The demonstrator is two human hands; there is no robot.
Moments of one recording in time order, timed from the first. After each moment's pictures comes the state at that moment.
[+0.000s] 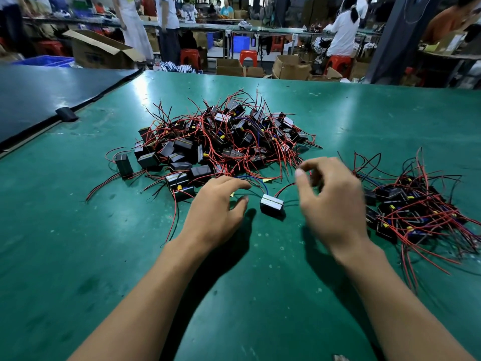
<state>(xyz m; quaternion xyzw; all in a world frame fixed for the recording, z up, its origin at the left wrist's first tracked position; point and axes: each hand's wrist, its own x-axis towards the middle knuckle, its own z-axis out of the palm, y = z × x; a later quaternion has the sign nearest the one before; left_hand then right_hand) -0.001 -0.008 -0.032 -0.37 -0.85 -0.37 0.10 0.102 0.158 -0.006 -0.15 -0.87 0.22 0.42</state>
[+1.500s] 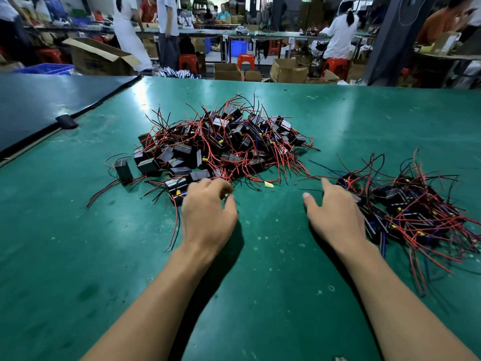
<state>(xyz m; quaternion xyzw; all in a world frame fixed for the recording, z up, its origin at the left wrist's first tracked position) -0.001 -0.003 -0.037 -0.23 -0.88 -0.37 0.17 0.086 0.207 -0.049 -0.35 -0.91 0.14 0.17</state>
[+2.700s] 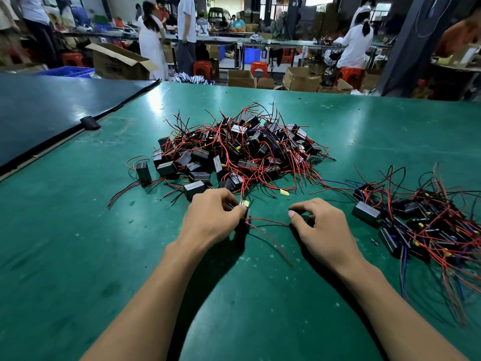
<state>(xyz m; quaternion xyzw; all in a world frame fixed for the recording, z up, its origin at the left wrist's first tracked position) -0.023 -0.030 -0.027 -0.19 -0.90 -0.38 0.01 0.084 0.165 -0.056 -0.15 -0.91 0.29 0.24</state>
